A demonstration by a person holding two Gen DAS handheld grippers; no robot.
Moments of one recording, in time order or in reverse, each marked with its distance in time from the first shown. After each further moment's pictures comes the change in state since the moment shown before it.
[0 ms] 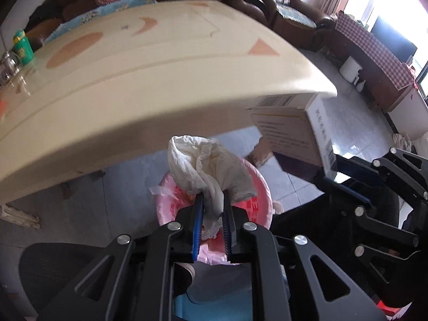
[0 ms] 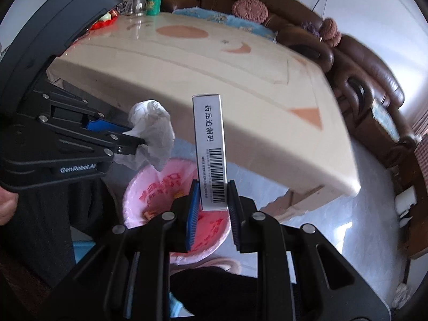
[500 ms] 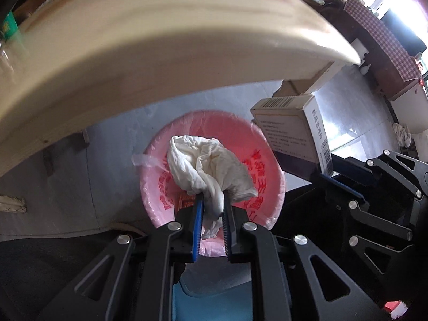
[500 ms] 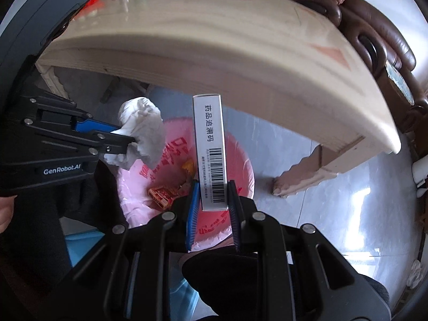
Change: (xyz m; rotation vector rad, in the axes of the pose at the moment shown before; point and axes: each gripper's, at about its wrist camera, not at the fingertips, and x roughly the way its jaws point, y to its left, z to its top) left arm 0.085 0.019 -0.019 -0.036 0.181 -0.041; right arm 0.081 -0.003 -0.036 0.089 0.177 0.061
